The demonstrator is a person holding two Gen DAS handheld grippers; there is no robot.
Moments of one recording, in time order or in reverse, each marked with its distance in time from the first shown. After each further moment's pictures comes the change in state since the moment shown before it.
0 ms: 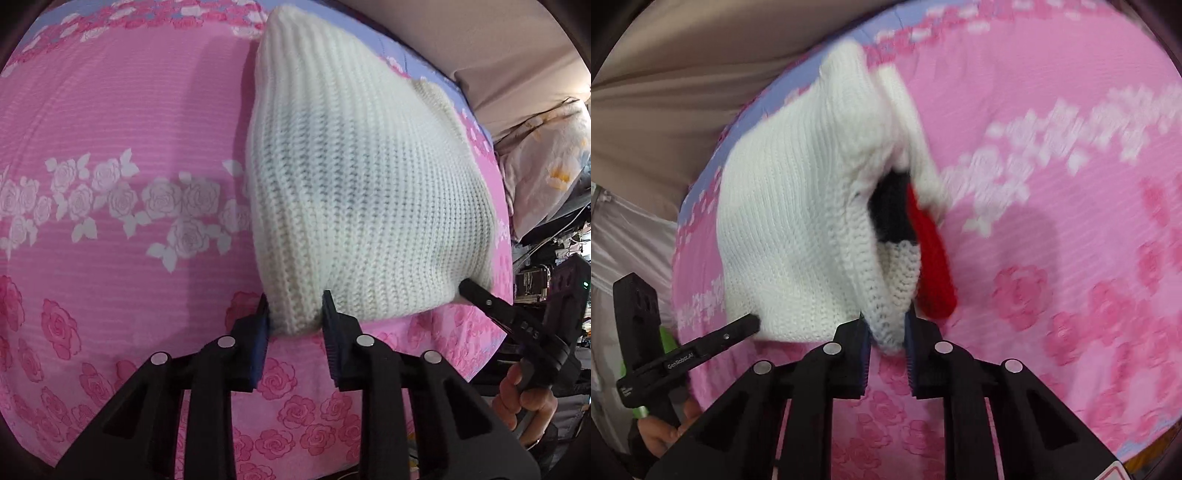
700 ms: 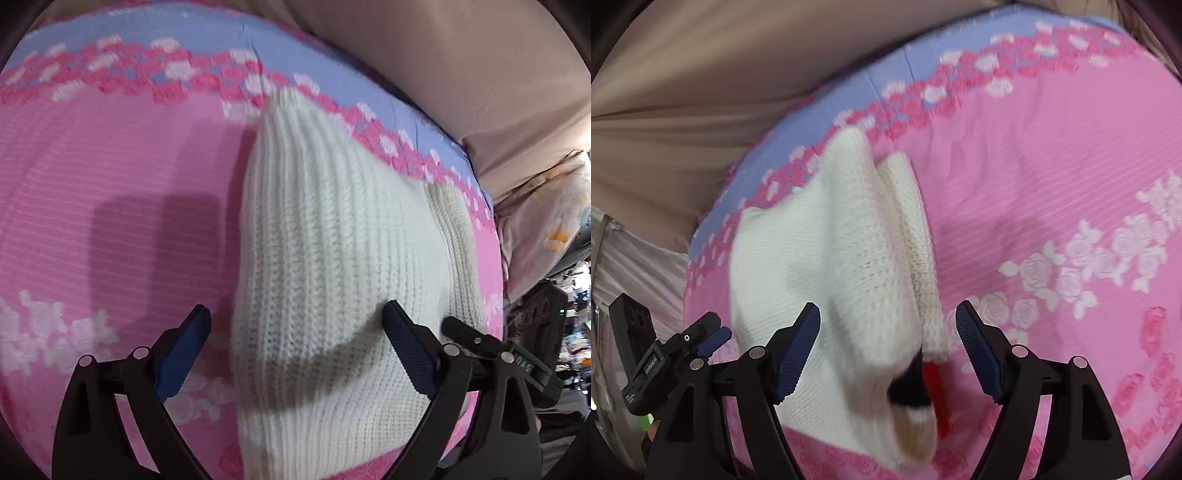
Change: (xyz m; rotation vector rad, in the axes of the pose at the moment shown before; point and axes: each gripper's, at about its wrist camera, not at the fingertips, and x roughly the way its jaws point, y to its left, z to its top) left arm 0.017 0.002 0.090 -0.069 -0.157 -0.069; right arm 0.042 -0.008 0.092 0.045 0.035 0.111
